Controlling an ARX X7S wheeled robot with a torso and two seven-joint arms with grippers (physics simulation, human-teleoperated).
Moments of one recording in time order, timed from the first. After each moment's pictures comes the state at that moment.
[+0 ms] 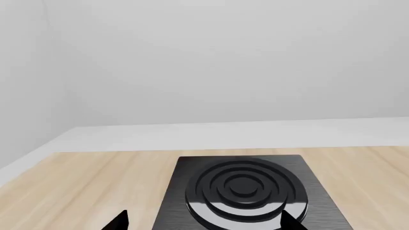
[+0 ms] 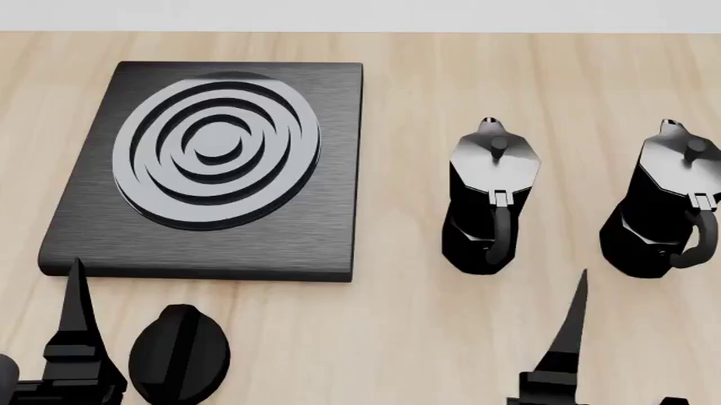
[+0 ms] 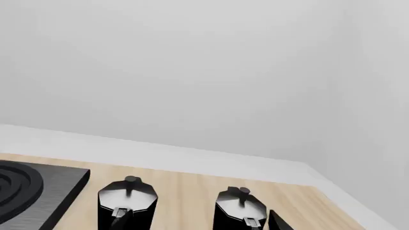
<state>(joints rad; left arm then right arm) -0.12 -0.40 0.21 0.82 -0.36 -0.58 -0.55 -0.05 0.53 0.02 -0.66 0.30 0.24 0.37</state>
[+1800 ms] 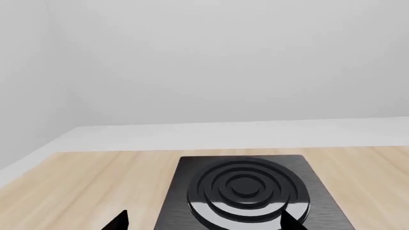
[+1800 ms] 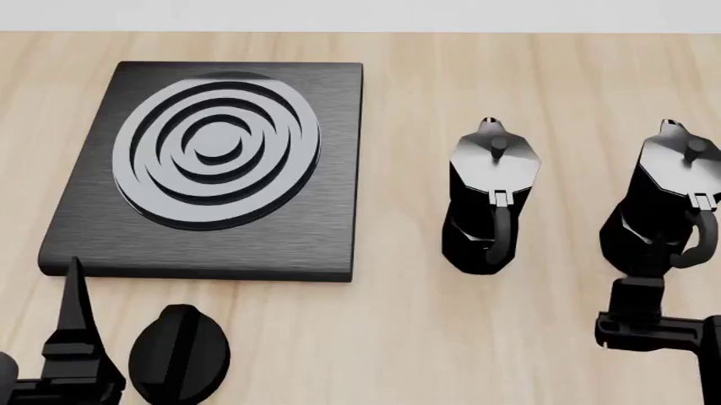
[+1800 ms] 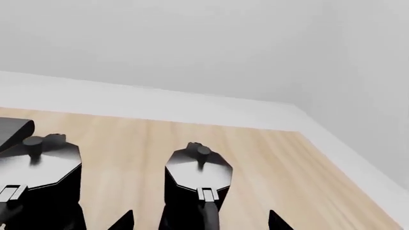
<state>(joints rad) -0.13 -0.42 0.22 0.82 -0.38 -0.58 -0.58 0.27 0.67 0.06 -0.33 0.55 0.49 0.28</state>
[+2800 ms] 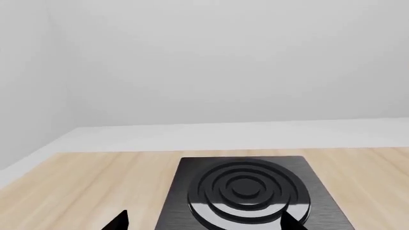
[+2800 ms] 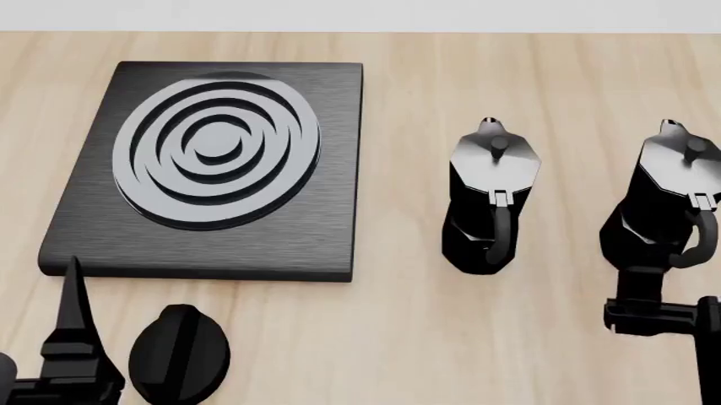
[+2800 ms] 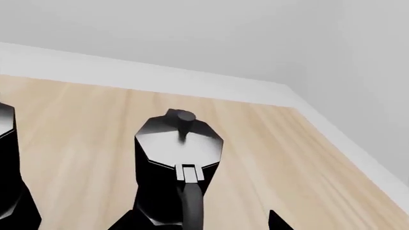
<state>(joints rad) -0.13 -0.43 0.23 0.82 -0.39 -0.57 -0.59 0.44 0.63 -0.05 0.02 0.44 0.40 0.20</state>
